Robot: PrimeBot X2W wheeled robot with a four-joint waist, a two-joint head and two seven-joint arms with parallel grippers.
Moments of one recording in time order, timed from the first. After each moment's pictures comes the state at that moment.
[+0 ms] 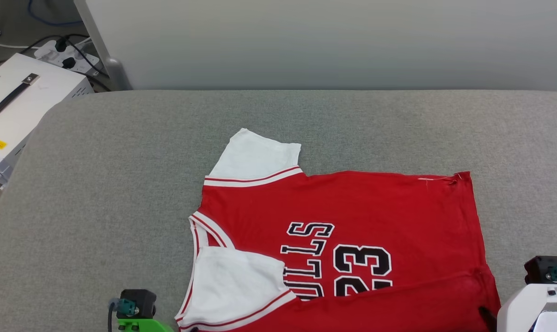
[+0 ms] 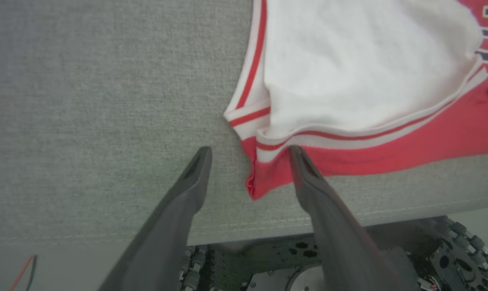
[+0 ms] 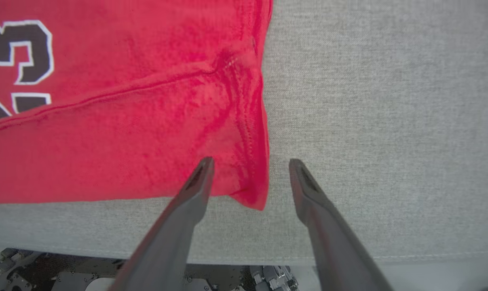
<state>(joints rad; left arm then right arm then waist) -0.02 0.62 -0.73 0.06 -0.95 0.30 0.26 0.13 -0.17 -0.15 -0.03 0.24 0.13 0.77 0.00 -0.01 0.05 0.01</state>
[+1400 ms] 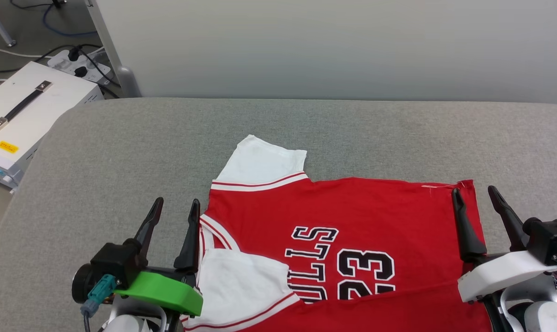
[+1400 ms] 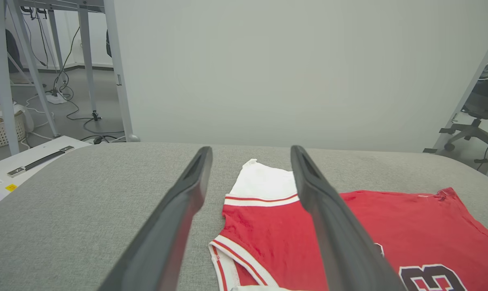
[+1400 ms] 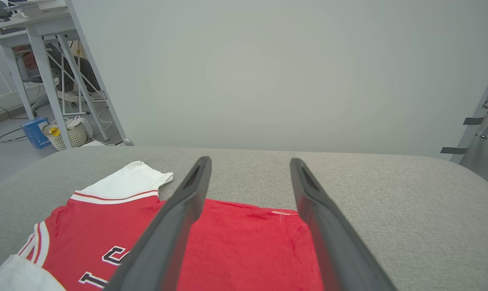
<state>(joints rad) -0.04 0.26 -0.26 0.03 -0.40 0.00 -0.26 -0.01 -0.11 -0.02 -0.05 0.21 0.13 -0.07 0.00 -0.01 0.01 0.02</state>
